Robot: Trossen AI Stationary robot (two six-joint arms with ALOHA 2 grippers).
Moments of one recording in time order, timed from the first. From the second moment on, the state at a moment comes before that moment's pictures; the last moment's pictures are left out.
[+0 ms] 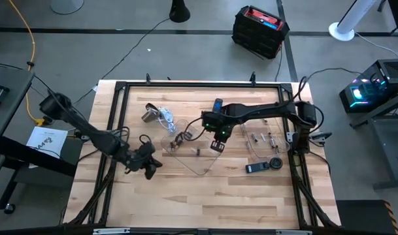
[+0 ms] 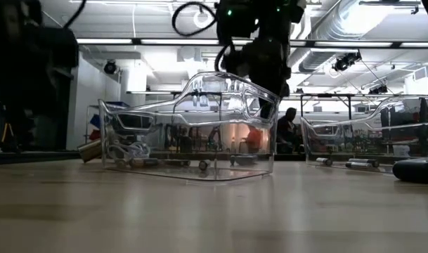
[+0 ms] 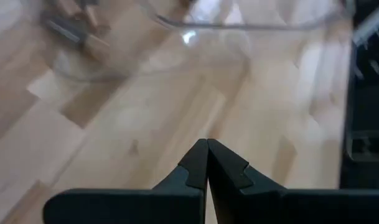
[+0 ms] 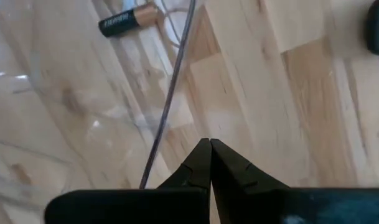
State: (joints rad) left arm -0.57 1.07 0.40 -0.13 -0.36 -1.14; right arm -0.10 1.88 1.49 -1.01 -0.11 0.29
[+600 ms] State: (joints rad) left arm -0.11 1.26 0.35 0.04 -0.37 -0.93; right arm 0.06 1.92 1.49 -0.85 -0.14 0.50
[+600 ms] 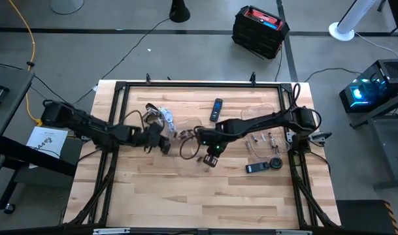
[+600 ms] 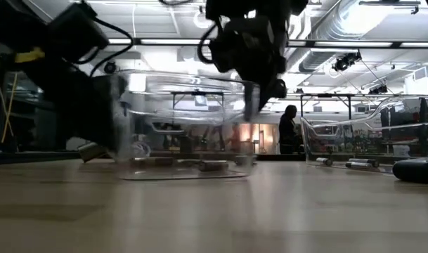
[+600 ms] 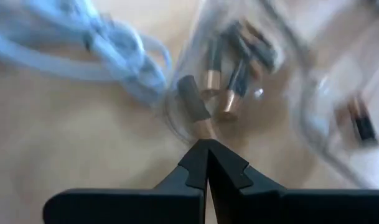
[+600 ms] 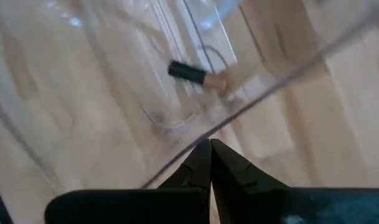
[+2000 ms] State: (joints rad) left arm -0.28 0.43 0.08 0.69 -0.12 -0.41; right arm 0.03 1.35 1.49 -1.13 0.23 0.77
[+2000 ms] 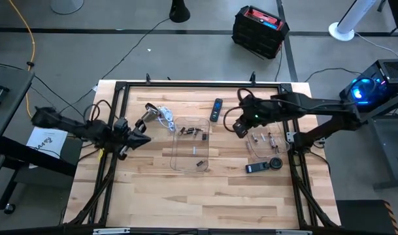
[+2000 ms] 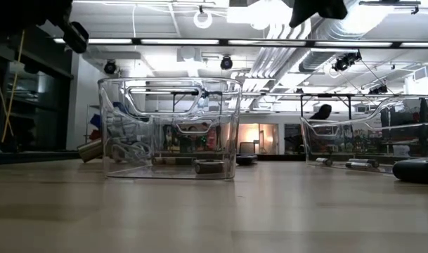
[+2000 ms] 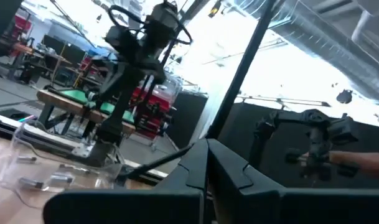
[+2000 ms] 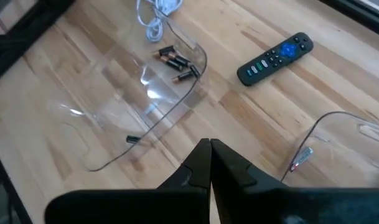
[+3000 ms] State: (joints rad) left arm -0.07 0.41 0.01 0.77 0.03 -0.53; right arm 0.33 1.00 1.33 -1.21 0.62 1.01
